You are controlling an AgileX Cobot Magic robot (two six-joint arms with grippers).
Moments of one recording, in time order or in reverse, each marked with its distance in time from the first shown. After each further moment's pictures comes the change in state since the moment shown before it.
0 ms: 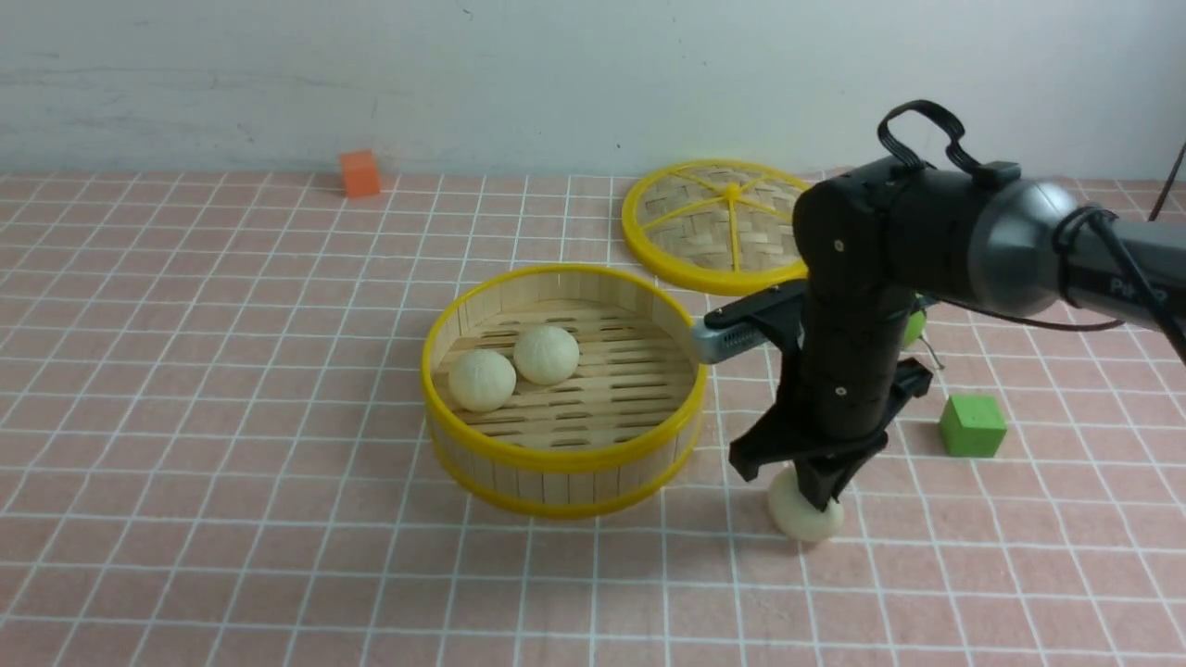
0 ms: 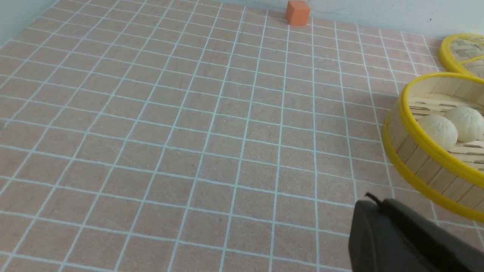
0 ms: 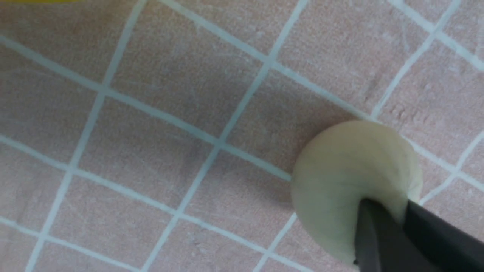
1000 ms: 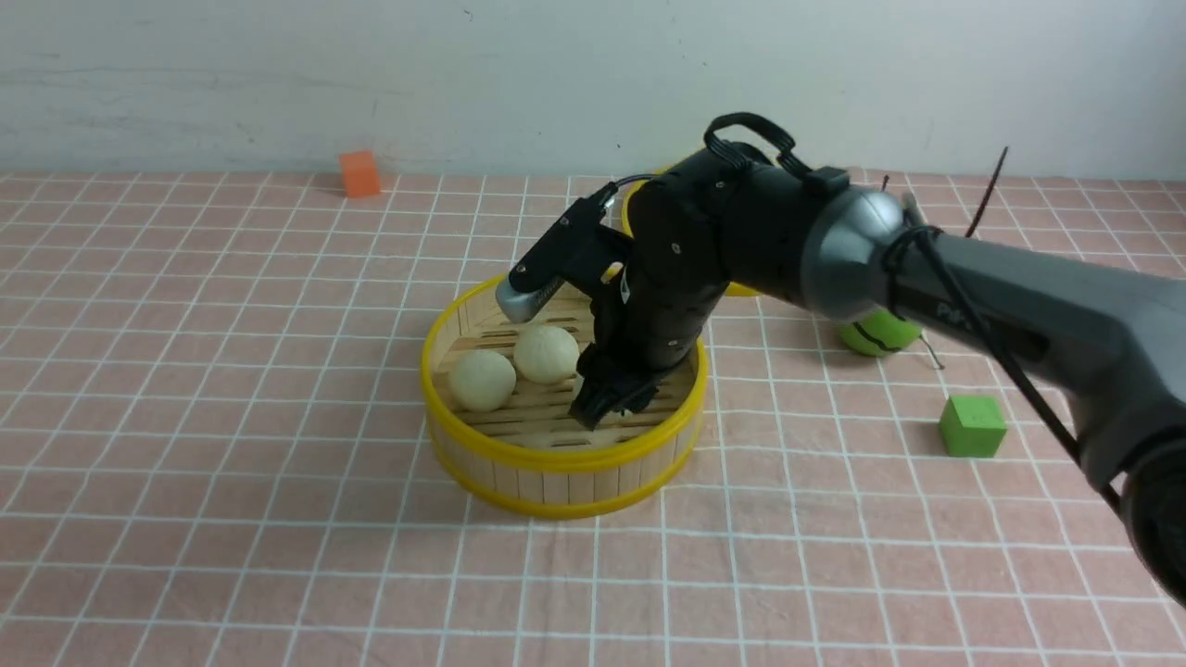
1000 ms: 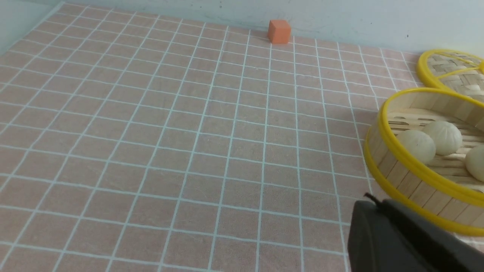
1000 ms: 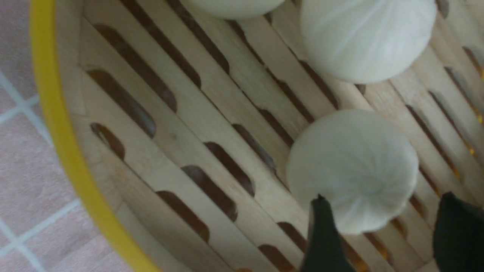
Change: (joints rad) right arm 0.181 0.121 -0.281 -0.077 -0.255 -0.252; left arm 0.000 0.000 0.001 0.007 -0.060 0.003
